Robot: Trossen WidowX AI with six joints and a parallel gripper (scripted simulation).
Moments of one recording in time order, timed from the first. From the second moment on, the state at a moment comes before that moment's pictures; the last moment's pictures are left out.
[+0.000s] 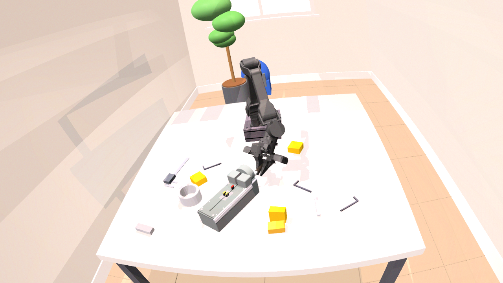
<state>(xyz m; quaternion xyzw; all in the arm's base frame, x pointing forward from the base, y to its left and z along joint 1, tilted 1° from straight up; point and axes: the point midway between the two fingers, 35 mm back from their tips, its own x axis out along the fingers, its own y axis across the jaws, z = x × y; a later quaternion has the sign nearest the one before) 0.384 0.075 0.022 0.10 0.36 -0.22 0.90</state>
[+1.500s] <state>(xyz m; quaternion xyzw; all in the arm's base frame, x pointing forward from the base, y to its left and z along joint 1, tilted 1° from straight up) 0.382 0.075 0.122 0.09 0.37 -0.22 0.90</state>
